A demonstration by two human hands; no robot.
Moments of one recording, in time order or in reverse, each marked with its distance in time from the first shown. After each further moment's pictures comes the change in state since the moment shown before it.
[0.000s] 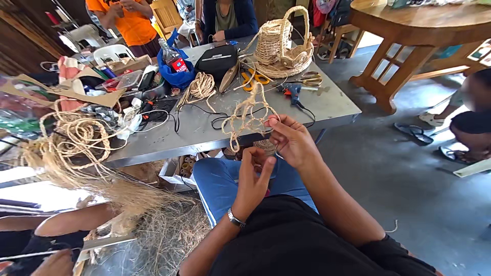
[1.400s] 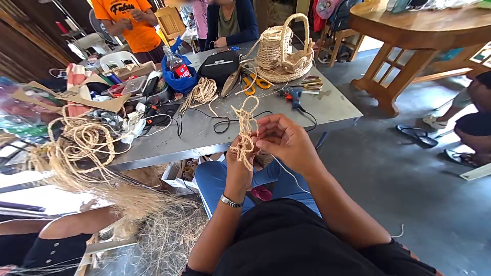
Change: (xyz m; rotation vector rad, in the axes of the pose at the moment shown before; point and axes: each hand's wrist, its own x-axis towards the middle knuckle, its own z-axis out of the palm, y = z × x) left_hand 0.043 0.002 -0.014 -0.680 0.198 -0.156; right_hand -0.007 -0.018 0.016 -0.593 -0.200 -0.307
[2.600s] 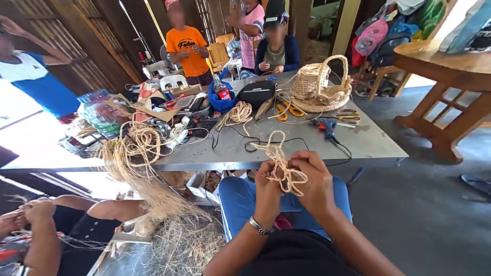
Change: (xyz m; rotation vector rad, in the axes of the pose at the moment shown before) left_hand -0.015 0.010 0.018 0.115 0.106 0.111; right_hand -0.014 0.022 0.031 -0.486 0.231 -0.336
